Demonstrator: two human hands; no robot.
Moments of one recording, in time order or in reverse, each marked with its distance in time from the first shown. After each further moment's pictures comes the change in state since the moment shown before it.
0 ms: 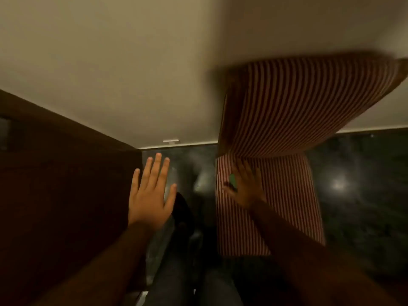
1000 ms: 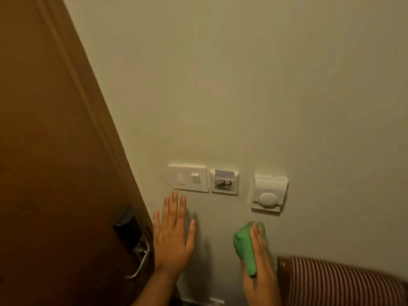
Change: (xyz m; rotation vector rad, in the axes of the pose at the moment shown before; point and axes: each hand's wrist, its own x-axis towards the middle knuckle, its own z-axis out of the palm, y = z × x) left_hand 0.080 -0.070 -0.342 0.030 0.732 -0.262; right_hand -0.145 -0.230 -0.311 0.633 1.132 -0.715
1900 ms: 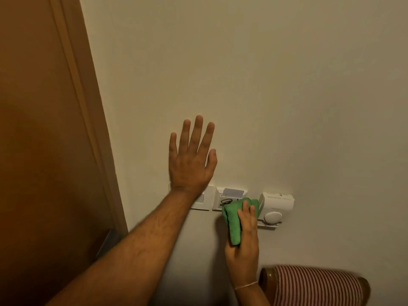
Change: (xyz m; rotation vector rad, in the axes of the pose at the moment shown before) left_hand 0.237 0.013 -0.008 -0.235 0.494 0.242; right_hand 0.100 -0.023 0.085 -0.217 0.290 -0.091
